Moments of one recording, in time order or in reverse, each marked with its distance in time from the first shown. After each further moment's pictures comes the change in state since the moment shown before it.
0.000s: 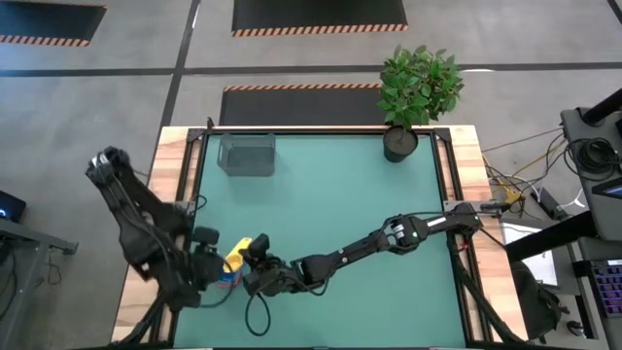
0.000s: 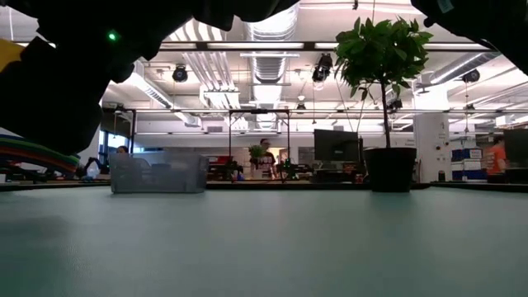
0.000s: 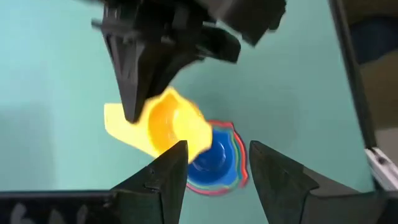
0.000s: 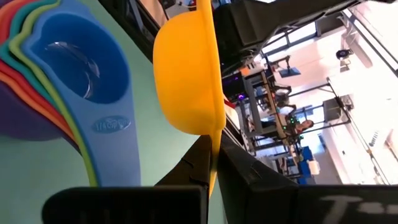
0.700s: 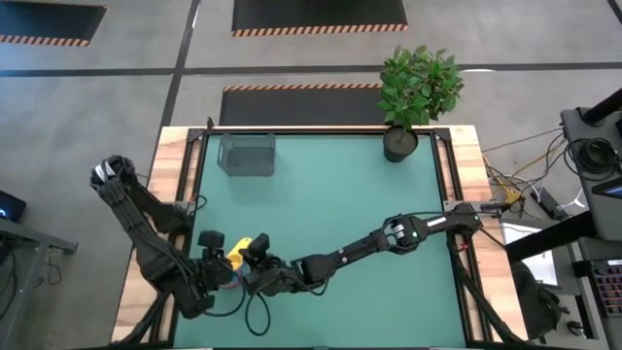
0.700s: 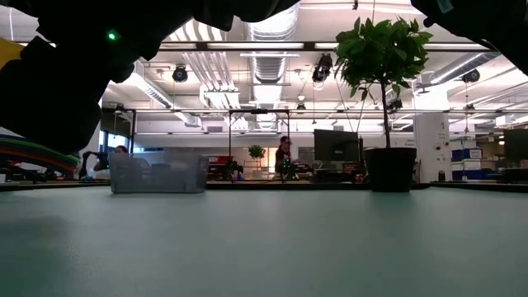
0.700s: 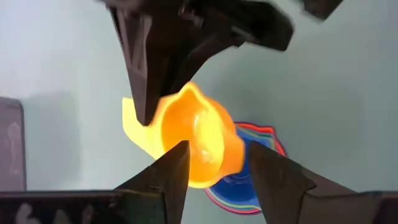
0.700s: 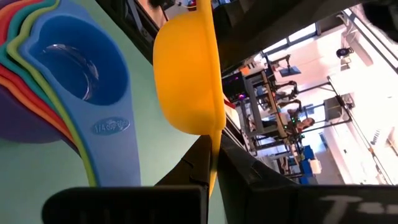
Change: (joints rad) left arm -0.008 0.120 -0.065 0.015 -0.110 -0.063; right arm 0.000 0.000 0.000 0.002 -0.001 0.009
